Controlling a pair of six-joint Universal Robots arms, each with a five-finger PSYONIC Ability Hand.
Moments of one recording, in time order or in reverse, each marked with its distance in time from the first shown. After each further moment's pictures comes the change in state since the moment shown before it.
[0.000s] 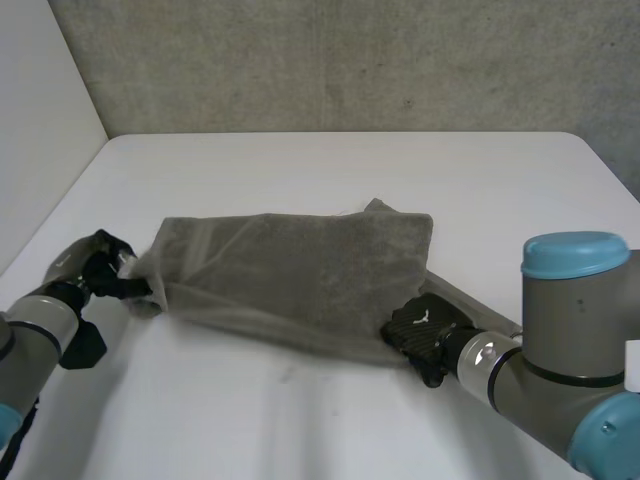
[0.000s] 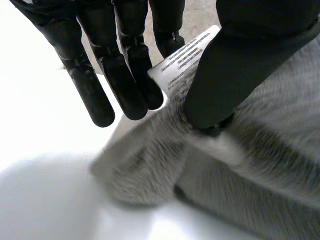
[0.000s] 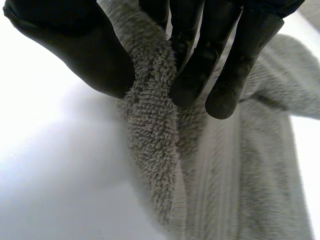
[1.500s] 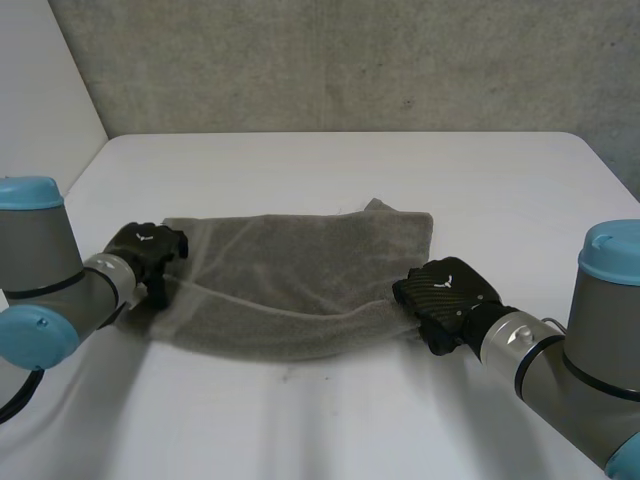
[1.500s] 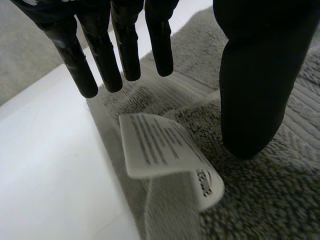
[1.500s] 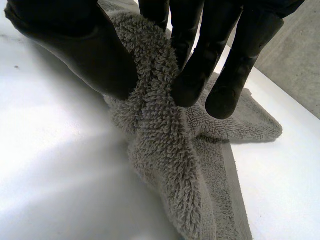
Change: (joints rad) left arm -0.160 -0.359 0.527 -0.337 -0.001 0.783; right arm -0.048 -0.161 0.097 -0.122 -0.039 0.183; left_hand -0.548 -0.555 -0.556 -0.555 -0.583; right_hand 0.000 0.000 0.007 0.000 0.002
